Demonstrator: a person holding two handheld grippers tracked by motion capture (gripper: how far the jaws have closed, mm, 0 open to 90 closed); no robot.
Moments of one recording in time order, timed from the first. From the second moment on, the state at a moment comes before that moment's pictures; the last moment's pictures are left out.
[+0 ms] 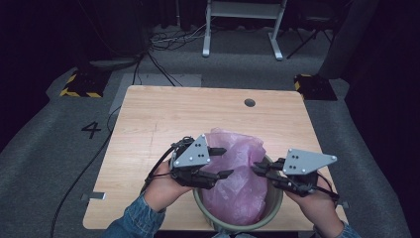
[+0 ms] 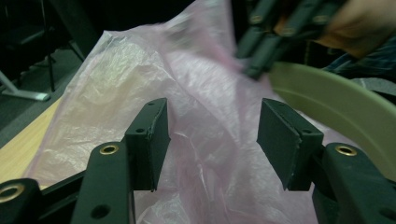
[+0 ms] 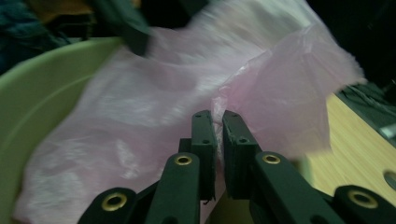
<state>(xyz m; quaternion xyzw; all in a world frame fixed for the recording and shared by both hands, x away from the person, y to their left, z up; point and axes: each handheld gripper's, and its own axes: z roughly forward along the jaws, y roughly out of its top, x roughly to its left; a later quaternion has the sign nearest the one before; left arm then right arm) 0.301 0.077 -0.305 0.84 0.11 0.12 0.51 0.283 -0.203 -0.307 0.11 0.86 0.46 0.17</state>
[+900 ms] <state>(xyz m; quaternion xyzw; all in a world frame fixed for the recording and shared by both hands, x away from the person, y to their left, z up) 0.287 0.048 -0.300 0.85 0.07 0.16 0.50 0.265 -0.198 -0.307 0.08 0.86 0.47 0.19</state>
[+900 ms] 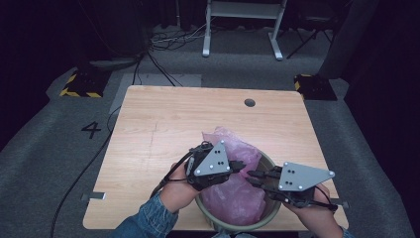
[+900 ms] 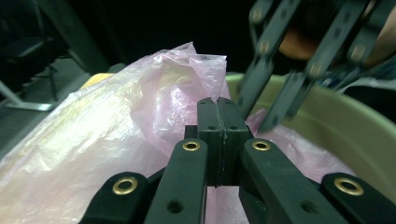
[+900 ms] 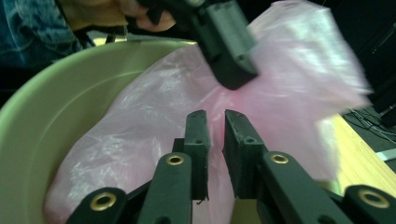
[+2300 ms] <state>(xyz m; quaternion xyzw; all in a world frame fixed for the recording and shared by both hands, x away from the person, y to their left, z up) 0.281 0.055 -0.307 0.83 0.06 0.15 0.53 0.293 -0.212 -0.302 0.07 0.85 0.51 0.08</state>
